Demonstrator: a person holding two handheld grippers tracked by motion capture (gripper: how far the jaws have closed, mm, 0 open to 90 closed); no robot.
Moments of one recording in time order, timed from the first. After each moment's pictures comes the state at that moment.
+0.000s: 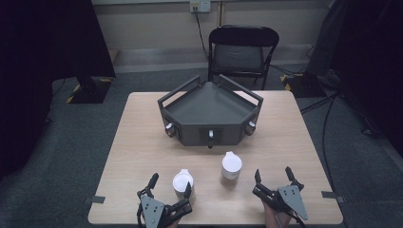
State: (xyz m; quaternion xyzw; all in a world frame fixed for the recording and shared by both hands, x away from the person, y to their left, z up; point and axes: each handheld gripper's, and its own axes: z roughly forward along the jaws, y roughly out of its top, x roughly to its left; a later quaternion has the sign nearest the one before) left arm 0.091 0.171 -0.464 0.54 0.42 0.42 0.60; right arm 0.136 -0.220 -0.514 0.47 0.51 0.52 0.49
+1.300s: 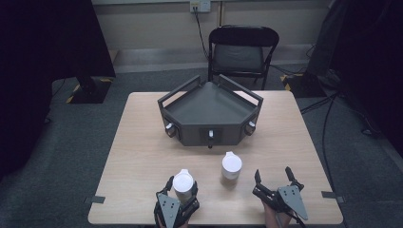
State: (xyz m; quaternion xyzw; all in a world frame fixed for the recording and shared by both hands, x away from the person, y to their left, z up) left arm 0.100 0.141 -0.476 0.58 0.46 0.40 0.54; right arm 0.136 -0.220 -0.514 0.47 0.52 0.52 0.49
